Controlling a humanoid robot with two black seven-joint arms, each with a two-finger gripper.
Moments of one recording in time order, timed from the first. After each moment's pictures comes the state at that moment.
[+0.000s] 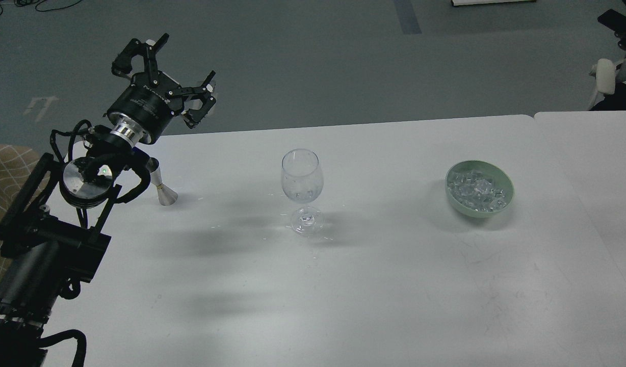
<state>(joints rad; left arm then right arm) -0.56 0.28 -1.33 -1.13 0.04 -0.19 0.16 0.82 -0.74 1.06 0.90 -1.19 0.43 0.13</state>
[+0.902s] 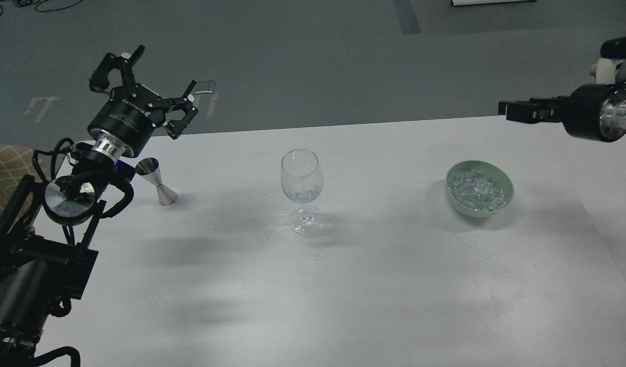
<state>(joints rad) -0.48 0.29 -1.40 -1.16 0.04 -0.24 0.17 0.93 -0.88 0.43 1.20 -1.57 0.43 0.13</state>
